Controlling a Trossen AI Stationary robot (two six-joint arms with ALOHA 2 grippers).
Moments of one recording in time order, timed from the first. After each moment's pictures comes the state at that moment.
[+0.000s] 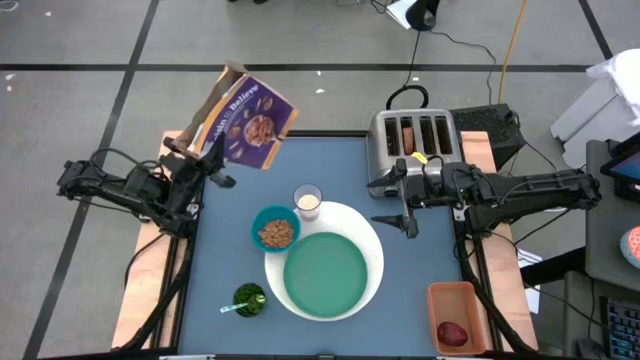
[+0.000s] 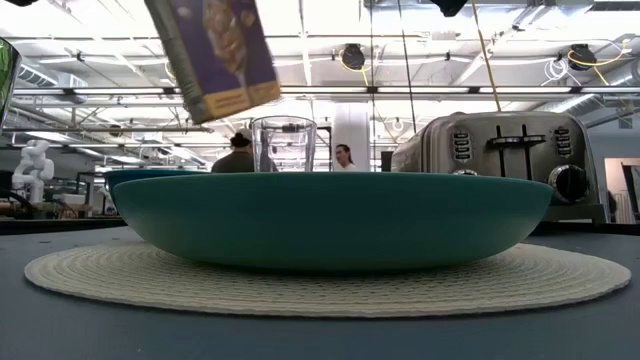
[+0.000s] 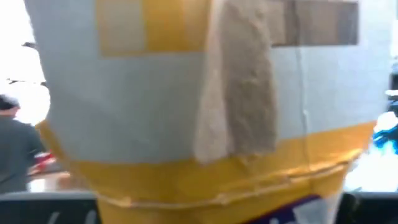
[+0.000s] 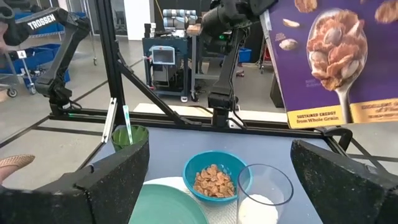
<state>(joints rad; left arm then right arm) -0.25 0.80 0.55 1.19 -0.98 0.85 0.05 0.90 0.76 0.03 -0.05 -0.02</state>
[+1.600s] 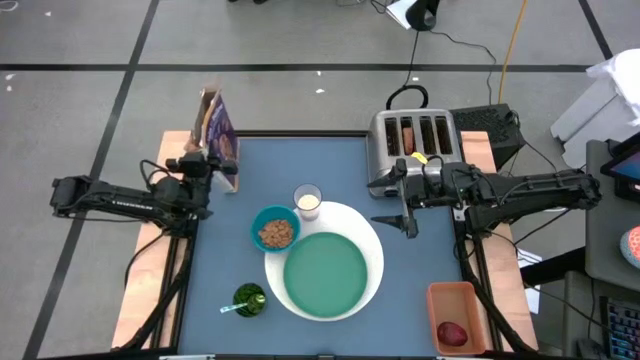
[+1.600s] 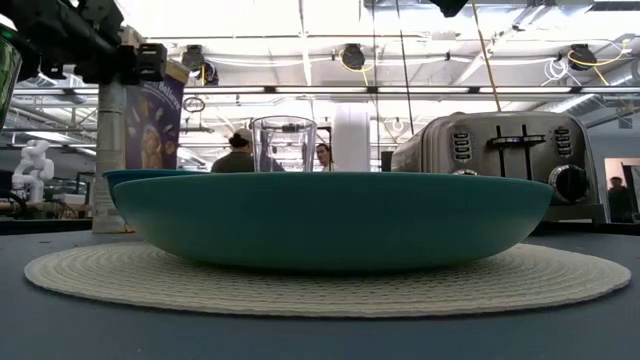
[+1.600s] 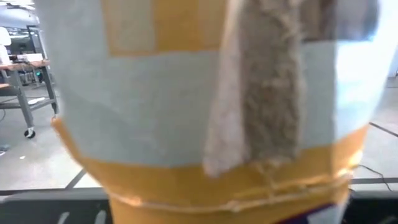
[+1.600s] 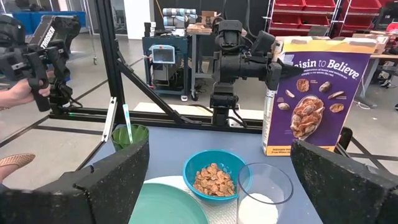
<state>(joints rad) 0.03 0.80 0.19 1.18 -1.49 0.59 0.05 0.90 0.76 0.03 -0.05 -0.02</state>
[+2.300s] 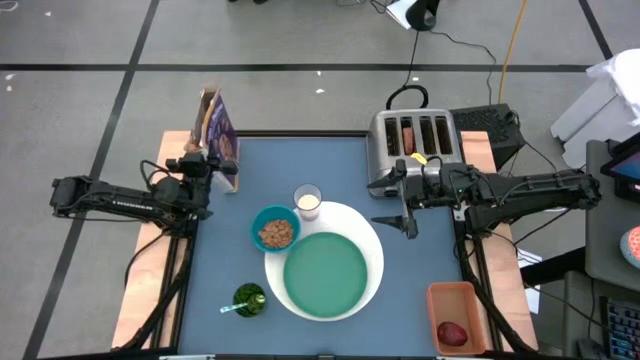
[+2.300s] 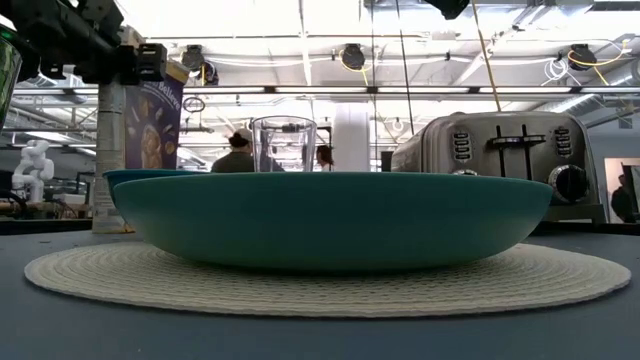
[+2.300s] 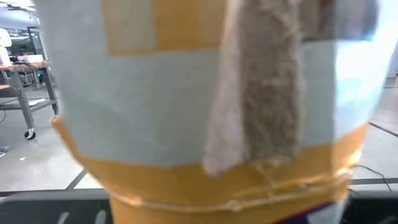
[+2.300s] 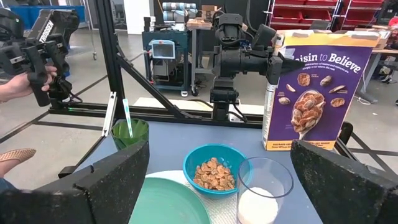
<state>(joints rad) 0.03 0.80 0.19 1.18 -1.49 0.59 0.05 0.90 0.76 0.00 -0.05 -0.02</state>
